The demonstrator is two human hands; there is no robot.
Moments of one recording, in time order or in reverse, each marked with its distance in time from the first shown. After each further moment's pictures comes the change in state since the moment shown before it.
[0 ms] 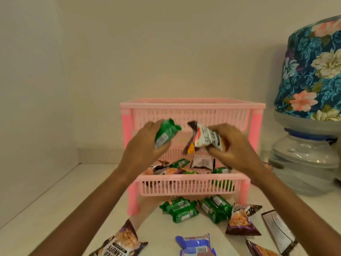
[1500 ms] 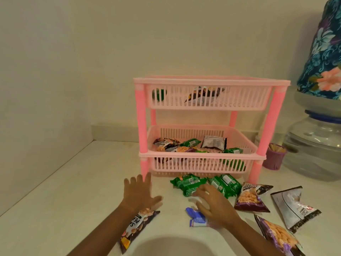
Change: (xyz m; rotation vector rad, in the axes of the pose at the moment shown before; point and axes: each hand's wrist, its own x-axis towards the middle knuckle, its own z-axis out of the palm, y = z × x) left_hand -0.141 -0.081 0.080 0.592 -0.795 -0.401; right_hand -0.151 0.033 0.157 -0.024 -0.484 0.115
